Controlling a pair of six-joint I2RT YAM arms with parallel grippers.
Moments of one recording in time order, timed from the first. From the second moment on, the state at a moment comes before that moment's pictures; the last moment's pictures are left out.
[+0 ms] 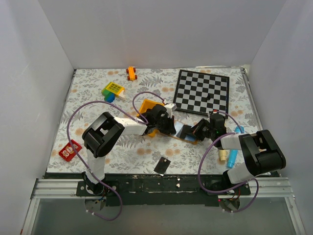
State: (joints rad) left arm -0.79 1.95 1.05 0.20 0.30 -0.41; right arm 0.28 1.49 0.38 0.43 -0.43 0.99
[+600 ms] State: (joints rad) left arm -0.79 1.95 1.05 0.19 0.30 -0.41; right arm 0.27 1.49 0.39 0.40 -0.46 0.94
